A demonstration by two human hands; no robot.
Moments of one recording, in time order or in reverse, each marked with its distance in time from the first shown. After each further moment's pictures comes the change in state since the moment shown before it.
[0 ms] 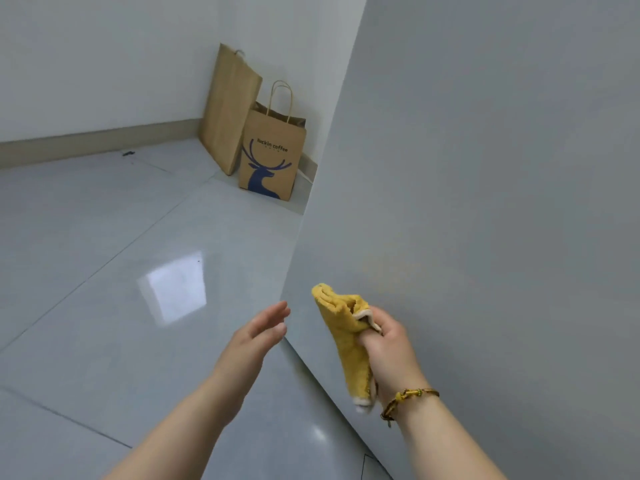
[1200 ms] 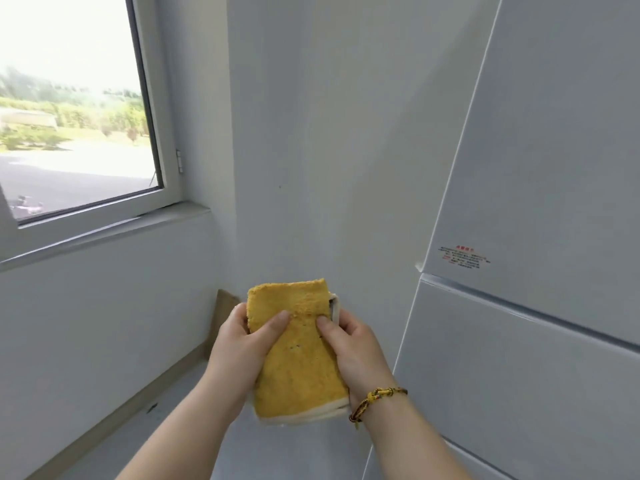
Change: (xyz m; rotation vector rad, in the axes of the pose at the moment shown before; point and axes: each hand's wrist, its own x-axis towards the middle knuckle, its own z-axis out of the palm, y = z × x) left_hand -0.042 0.619 -0.111 -0.040 -0.026 0.322; right_hand -0.025 -0.597 0.111 0.333 0.100 -0.231
